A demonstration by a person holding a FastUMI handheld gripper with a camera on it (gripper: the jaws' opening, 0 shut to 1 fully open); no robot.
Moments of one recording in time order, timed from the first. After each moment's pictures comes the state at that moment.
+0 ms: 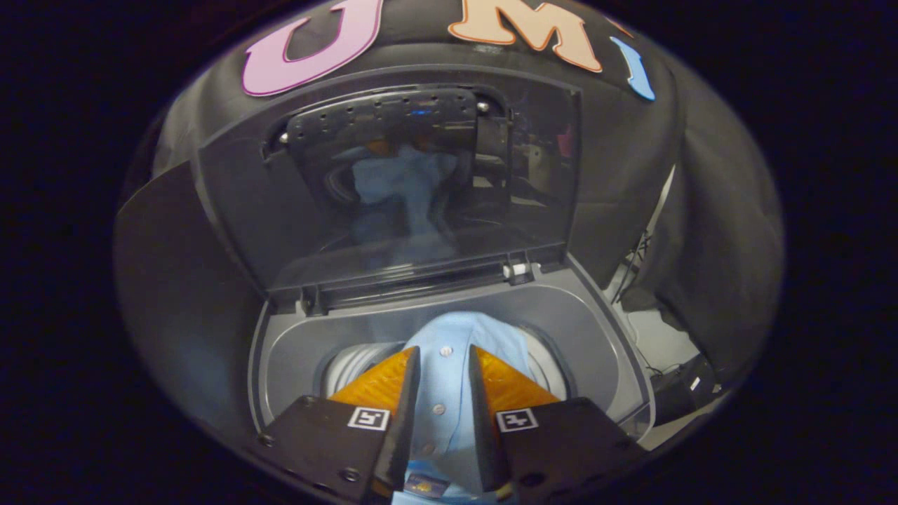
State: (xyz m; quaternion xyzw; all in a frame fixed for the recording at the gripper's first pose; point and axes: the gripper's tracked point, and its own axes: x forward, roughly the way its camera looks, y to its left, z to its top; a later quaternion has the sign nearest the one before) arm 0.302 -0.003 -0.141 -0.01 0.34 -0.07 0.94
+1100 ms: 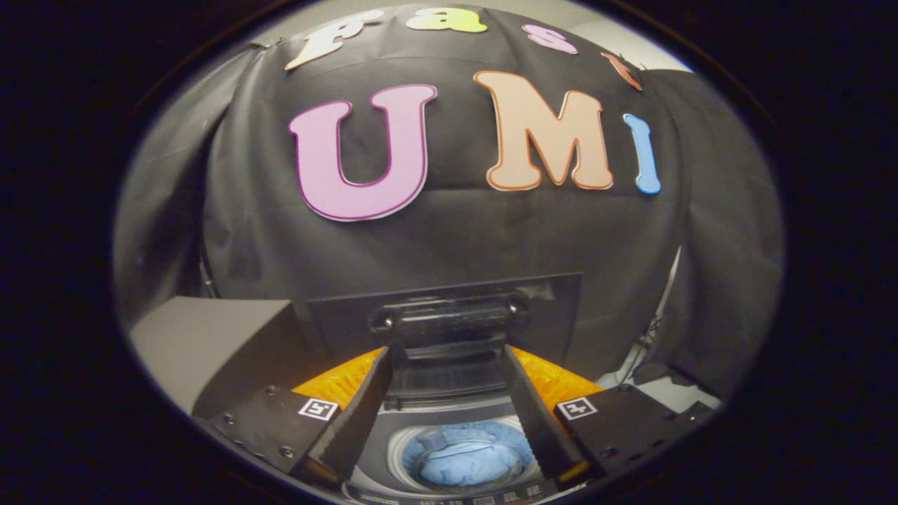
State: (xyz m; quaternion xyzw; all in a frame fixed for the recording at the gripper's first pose) arm 0.323 0.051 0.048 -0.01 0.15 -0.04 0.99
